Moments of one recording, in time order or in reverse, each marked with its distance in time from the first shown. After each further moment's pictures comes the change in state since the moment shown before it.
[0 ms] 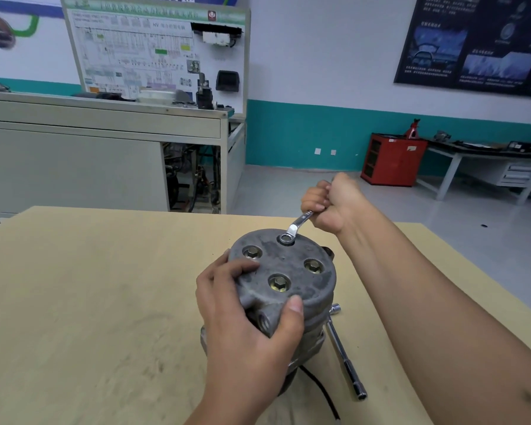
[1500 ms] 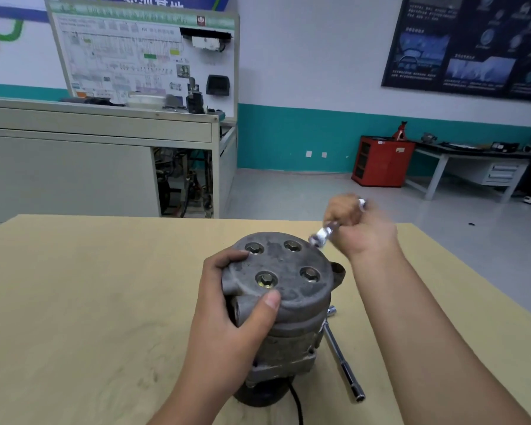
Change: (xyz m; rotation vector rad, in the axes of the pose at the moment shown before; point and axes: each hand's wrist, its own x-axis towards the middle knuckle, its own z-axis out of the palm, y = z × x) left_hand 0.022 -0.004 -0.019 -0.300 -0.246 -0.131; right_hand -0.045 0.004 -0.026 0.662 -0.238 -0.025
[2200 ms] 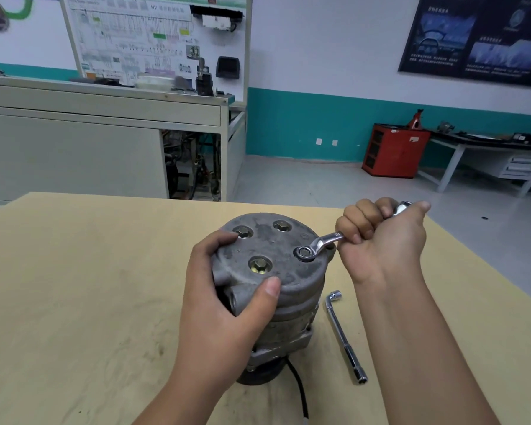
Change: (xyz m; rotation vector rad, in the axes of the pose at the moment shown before) left_hand -0.014 -0.002 -0.005 0.107 0.143 0.048; right_hand -0.040 0.022 -0.016 -0.352 0.085 -0.422
